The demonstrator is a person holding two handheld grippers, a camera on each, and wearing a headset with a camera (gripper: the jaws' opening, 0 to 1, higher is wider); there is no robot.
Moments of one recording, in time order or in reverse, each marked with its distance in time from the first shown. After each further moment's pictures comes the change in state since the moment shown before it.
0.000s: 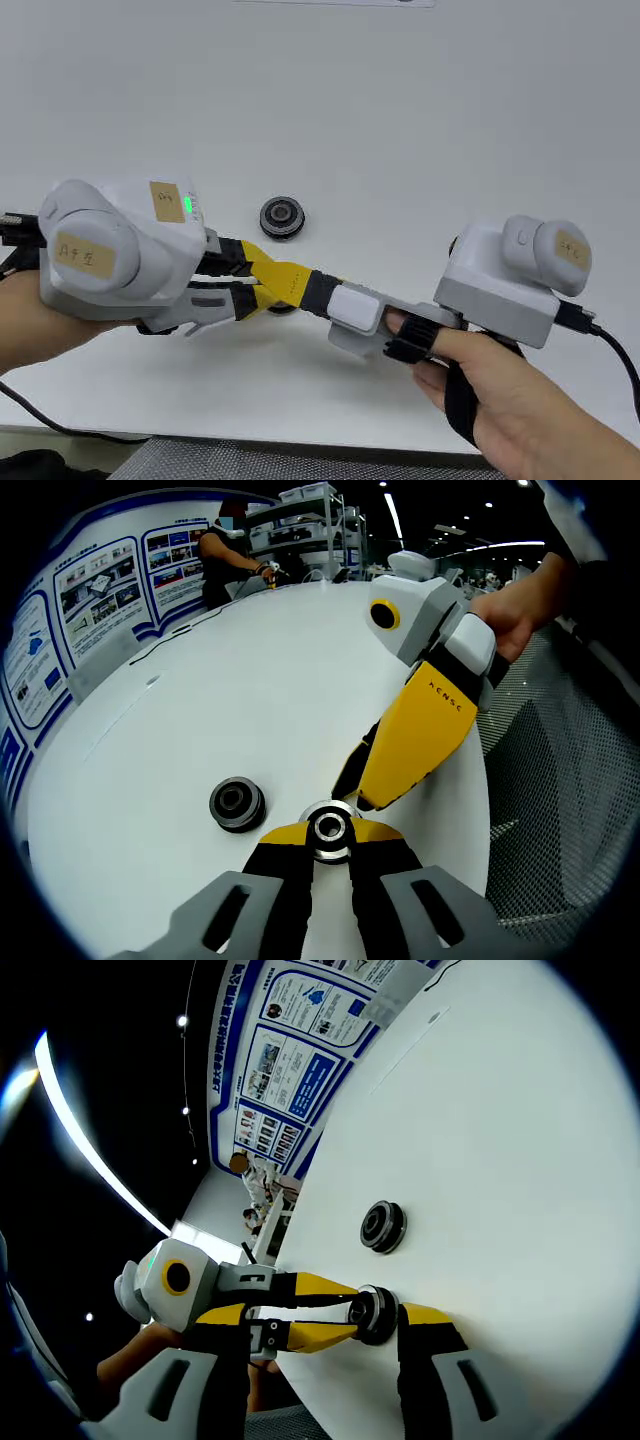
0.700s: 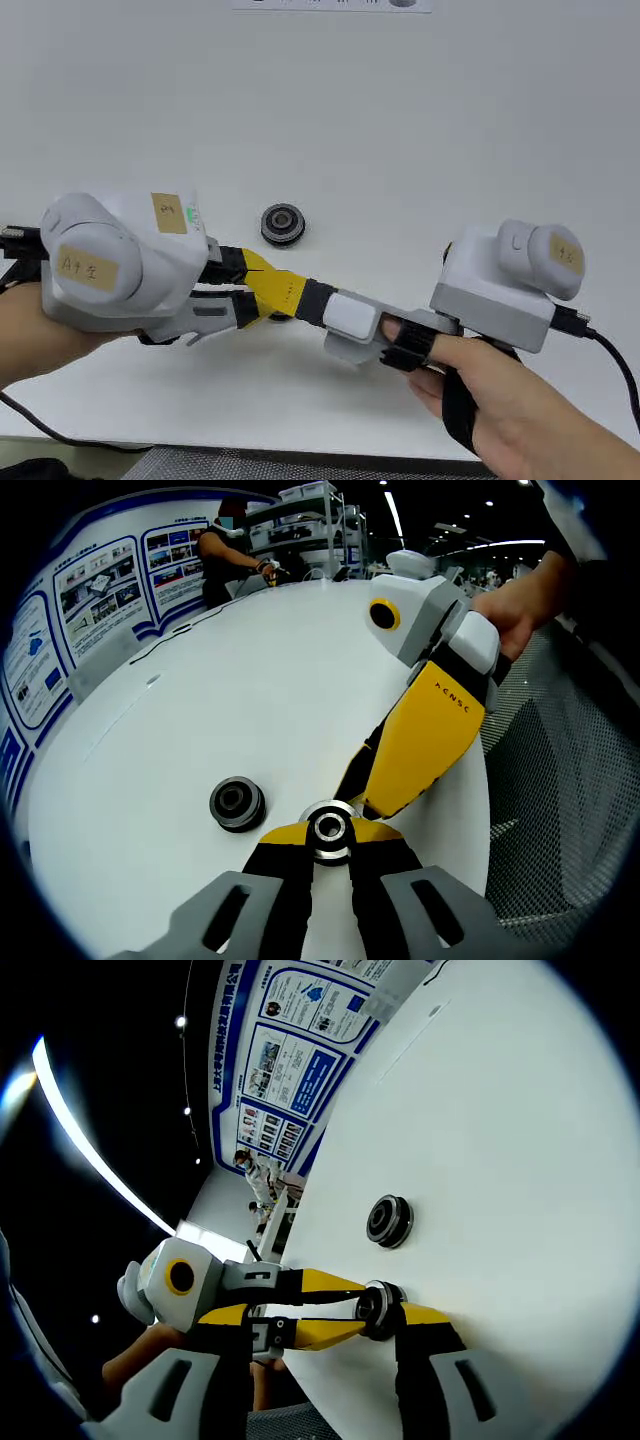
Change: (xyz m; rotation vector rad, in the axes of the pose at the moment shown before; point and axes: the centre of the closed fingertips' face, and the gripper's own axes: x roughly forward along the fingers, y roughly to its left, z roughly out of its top) left arm 0.000 0.001 -0.002 0.001 0.008 0.005; right arm 0.000 0.004 -0.004 0.021 0.018 0.021
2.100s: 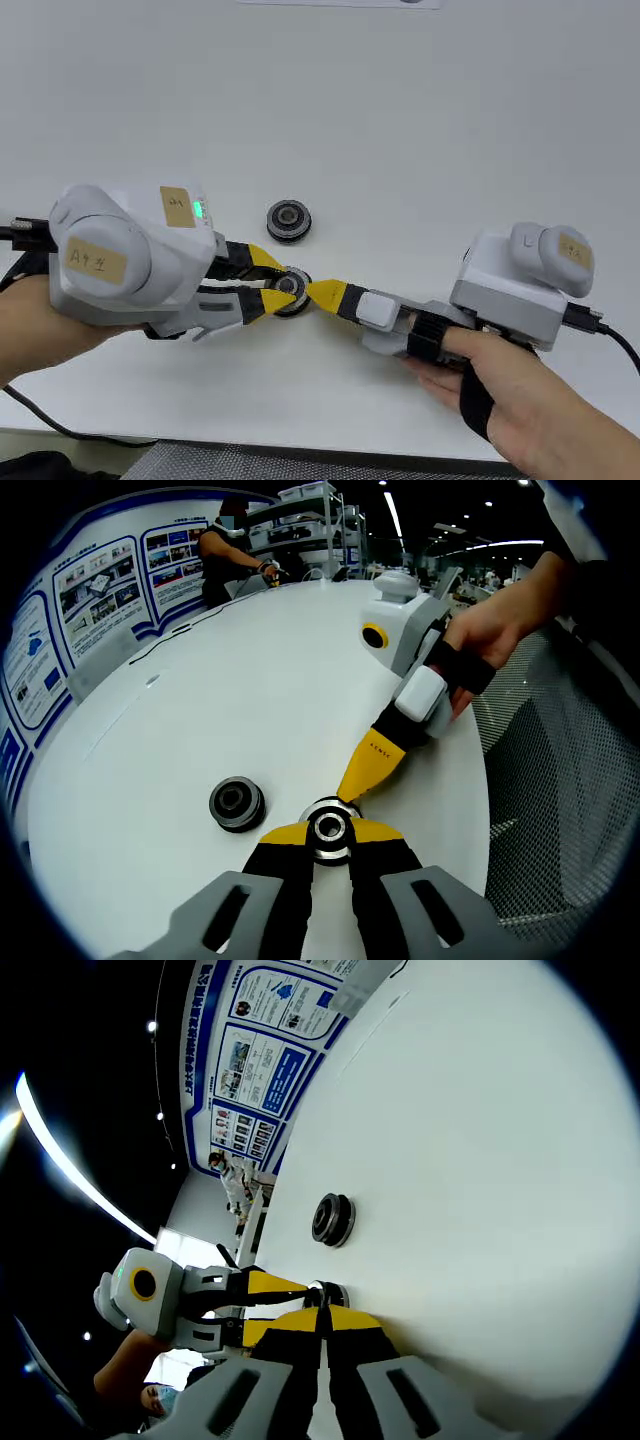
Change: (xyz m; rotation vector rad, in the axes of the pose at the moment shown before) left arm 0.000 0.000 0.000 0.000 -0.001 -0.003; right arm -0.006 -0.038 0.000 0.066 0.018 -0.099
